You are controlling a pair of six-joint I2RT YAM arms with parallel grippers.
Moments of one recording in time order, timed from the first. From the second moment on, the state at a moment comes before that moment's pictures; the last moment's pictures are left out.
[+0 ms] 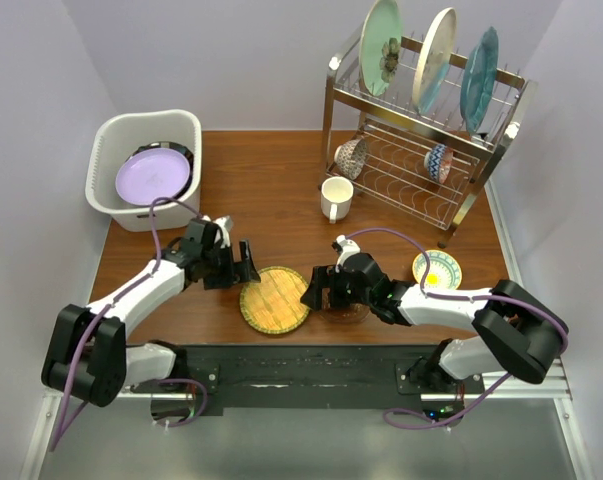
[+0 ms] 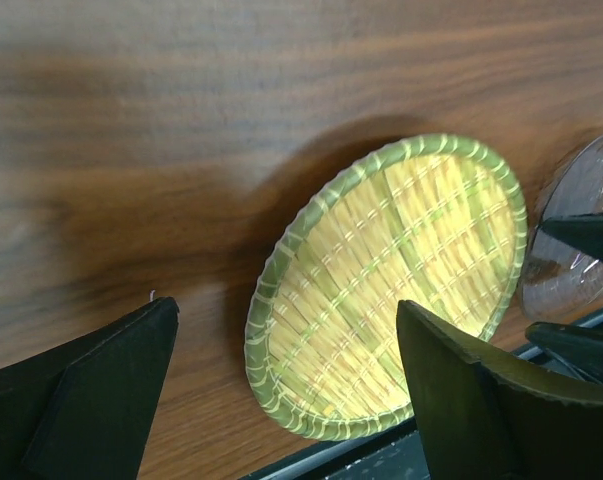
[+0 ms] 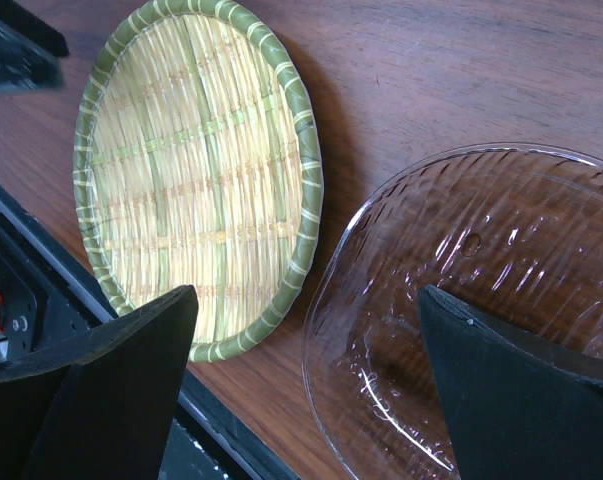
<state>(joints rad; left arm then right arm) -0.31 1.24 0.63 -0.40 0.27 -0.49 0.86 1.37 0.47 0.26 -0.07 0.69</state>
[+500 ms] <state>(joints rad) -0.35 1.24 0.51 -0.28 0.34 -0.55 0.86 1.37 0.47 0.26 -0.07 0.69</state>
